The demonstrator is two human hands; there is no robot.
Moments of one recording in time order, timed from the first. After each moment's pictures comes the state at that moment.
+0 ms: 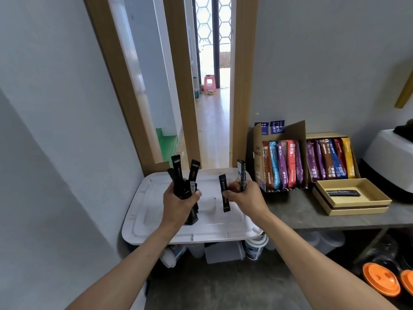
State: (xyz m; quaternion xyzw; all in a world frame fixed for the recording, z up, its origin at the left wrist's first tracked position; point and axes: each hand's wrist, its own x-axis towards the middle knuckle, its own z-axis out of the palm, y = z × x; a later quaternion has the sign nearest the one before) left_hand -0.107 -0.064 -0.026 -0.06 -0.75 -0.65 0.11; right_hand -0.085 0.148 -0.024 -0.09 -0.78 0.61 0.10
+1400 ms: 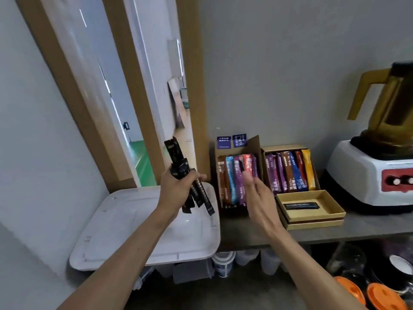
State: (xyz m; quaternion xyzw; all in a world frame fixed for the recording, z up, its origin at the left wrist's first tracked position) left_hand -0.101 0.075 0.064 -0.09 -0.73 -0.67 0.08; right_hand -0.029 0.271 0.017 -0.06 -0.75 0.62 0.20
